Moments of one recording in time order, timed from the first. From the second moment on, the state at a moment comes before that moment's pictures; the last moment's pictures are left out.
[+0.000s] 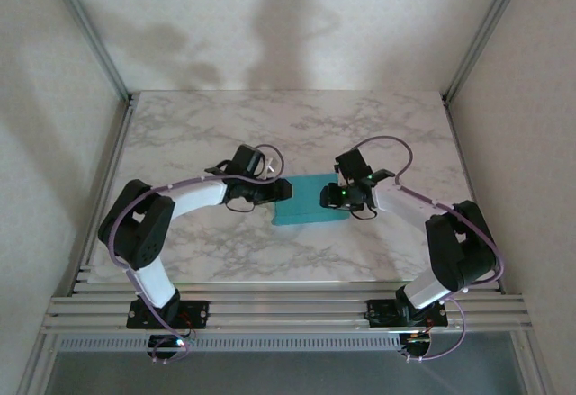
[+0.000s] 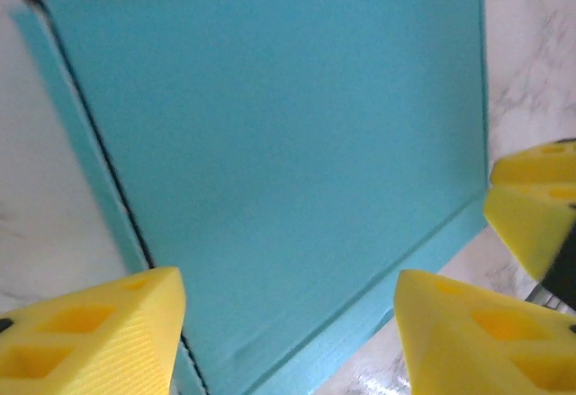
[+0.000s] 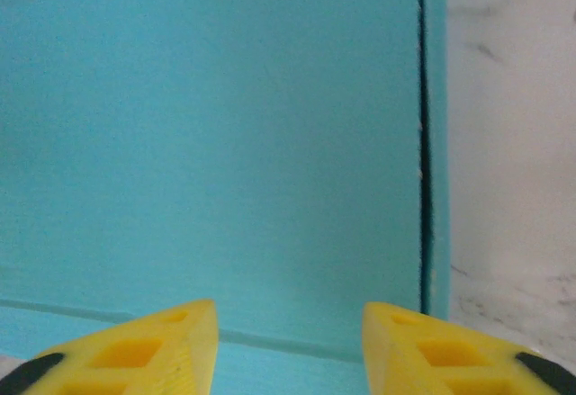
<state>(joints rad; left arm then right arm) -0.51 1.74 1.01 -0.19 0.46 -0.63 0.51 1.54 0.92 -0.48 -0.16 0.50</state>
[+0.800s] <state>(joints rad) -0.53 1.59 0.92 -0.07 0.43 -0.68 0.40 1.31 0.76 -0.36 -0.32 0.53</state>
